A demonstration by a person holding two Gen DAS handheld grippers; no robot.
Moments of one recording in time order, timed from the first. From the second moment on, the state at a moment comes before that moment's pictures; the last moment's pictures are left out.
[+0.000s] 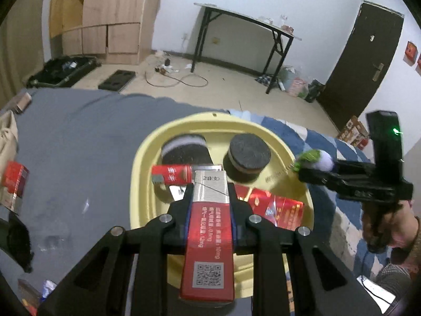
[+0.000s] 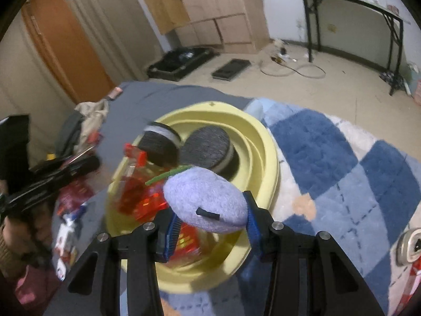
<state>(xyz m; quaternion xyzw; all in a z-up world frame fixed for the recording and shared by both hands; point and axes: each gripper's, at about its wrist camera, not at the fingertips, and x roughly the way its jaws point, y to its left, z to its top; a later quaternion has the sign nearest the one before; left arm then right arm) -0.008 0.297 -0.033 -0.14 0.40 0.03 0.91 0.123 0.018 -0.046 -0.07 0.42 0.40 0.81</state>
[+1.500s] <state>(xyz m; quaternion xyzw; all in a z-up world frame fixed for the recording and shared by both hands) 0.064 0.115 0.035 -0.09 0.35 -0.10 0.93 0.074 -0.222 0.017 -0.17 0.34 0.25 0.89</state>
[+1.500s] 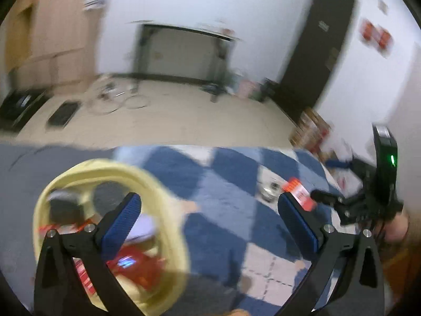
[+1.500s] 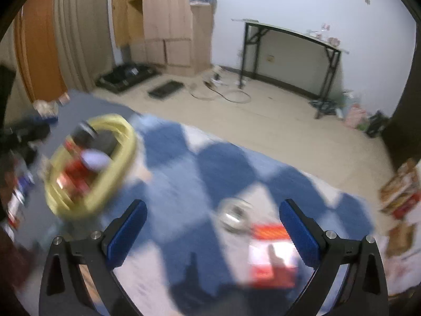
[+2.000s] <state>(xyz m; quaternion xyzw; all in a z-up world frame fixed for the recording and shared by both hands) 0.147 -0.027 -0.057 0.08 0.41 -0.22 0.88 0.108 -0.277 -0.068 -0.10 0.42 0.20 0.88</state>
